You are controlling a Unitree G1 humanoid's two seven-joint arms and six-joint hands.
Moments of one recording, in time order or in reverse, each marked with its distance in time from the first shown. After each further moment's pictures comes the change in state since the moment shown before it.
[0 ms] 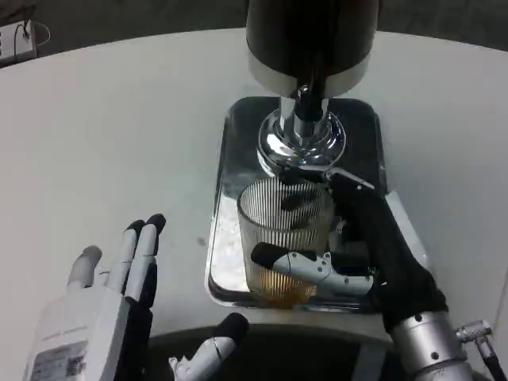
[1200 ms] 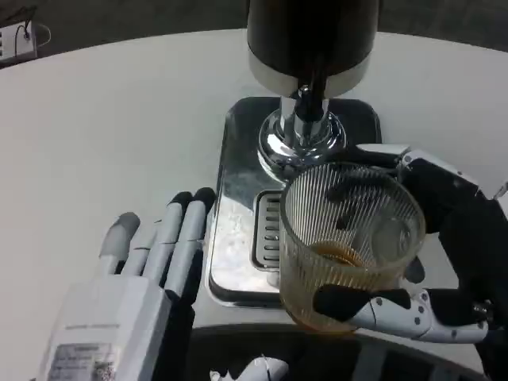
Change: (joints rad) left arm 0.104 -0.001 -0.071 -0.225 0.129 -0.090 -0.047; right arm 0.320 -0.106 -0.117 -0.542 0.182 -0.098 0.183
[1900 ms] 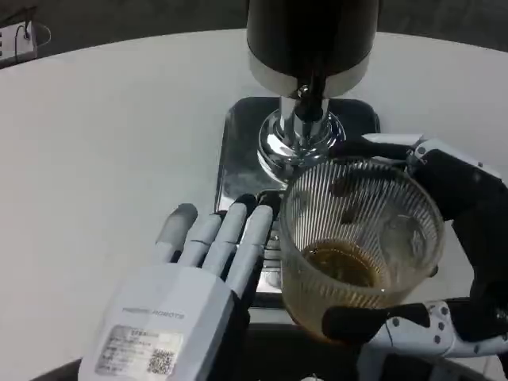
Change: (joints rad) left arm -0.058 -0.034 -0.037 -0.073 0.142 -0.065 -0.209; right arm 0.005 -0.036 -0.040 -0.037 0.034 -0.097 0.049
